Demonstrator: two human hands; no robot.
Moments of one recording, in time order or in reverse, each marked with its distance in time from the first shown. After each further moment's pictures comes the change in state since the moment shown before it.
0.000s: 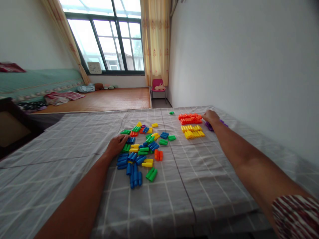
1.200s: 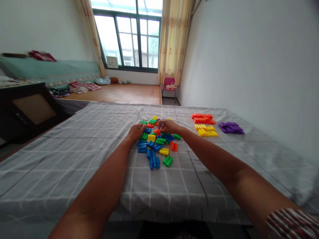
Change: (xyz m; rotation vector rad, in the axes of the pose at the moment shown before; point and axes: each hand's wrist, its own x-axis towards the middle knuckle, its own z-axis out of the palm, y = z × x) left_hand 0.000 0.002 0.005 -0.061 0.076 0.014; right_hand -0.212 -0.240 0.015 0.455 -0.381 -1.154
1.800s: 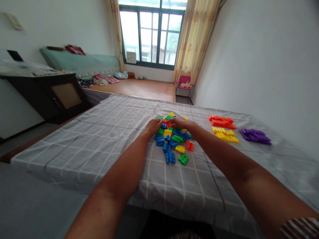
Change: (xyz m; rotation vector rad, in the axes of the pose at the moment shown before) left_hand -0.002 0.003 0.007 -0.055 0.016 0.021; right_hand 0.047 0.016 0.022 -0.289 -0.249 -0.045
